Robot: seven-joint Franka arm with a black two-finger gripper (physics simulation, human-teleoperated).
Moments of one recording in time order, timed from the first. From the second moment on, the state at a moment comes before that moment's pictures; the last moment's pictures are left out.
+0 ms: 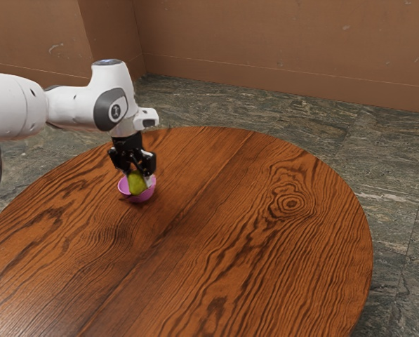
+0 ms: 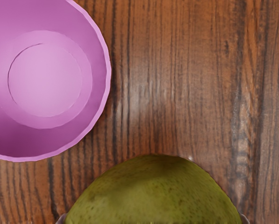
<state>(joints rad) -0.03 0.41 0.16 -1.69 -0.09 2.07 0.11</state>
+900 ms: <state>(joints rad) 0.09 0.68 0.16 -1.29 -0.14 1.84 0.31</state>
